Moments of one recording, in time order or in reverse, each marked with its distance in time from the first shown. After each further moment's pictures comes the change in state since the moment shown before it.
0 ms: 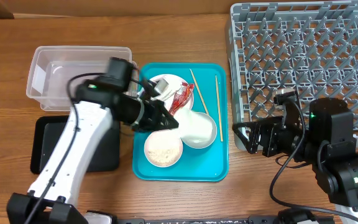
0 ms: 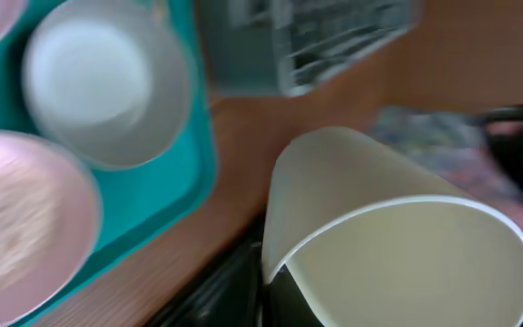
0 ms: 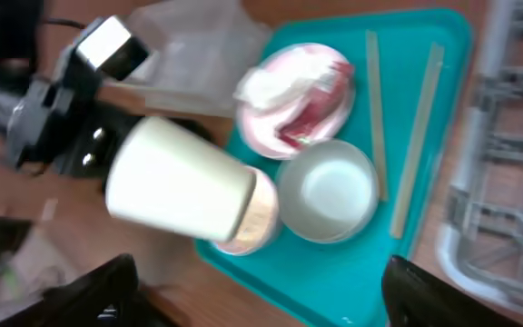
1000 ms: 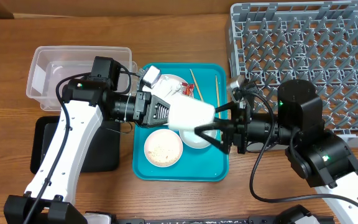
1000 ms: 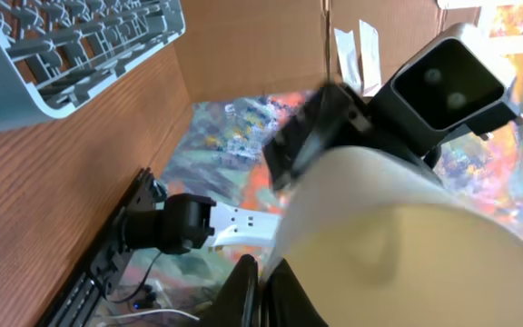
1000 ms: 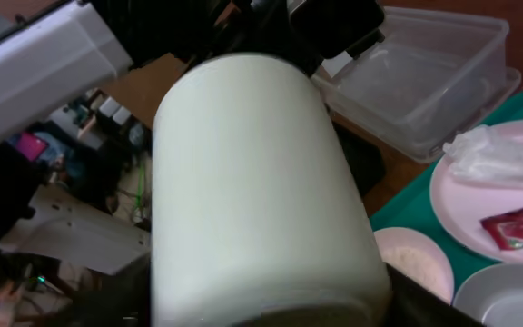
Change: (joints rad) left arm 0.051 0.000 0.000 -0.035 0.529 0.143; right arm 0.222 0.143 0.007 0.388 -0.295 -0.002
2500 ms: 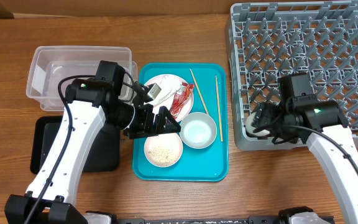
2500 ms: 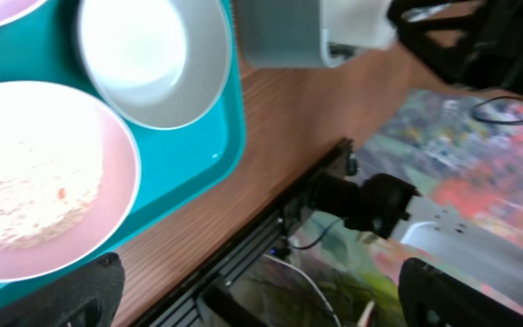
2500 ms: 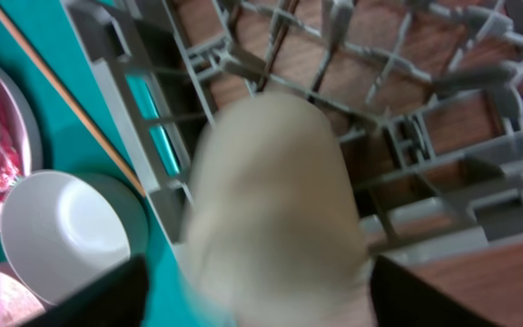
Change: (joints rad) left arm -0.027 0.000 0.001 -0.101 -0.653 -0.049; right arm -0.269 0.270 0.004 -0.515 0.829 0.283
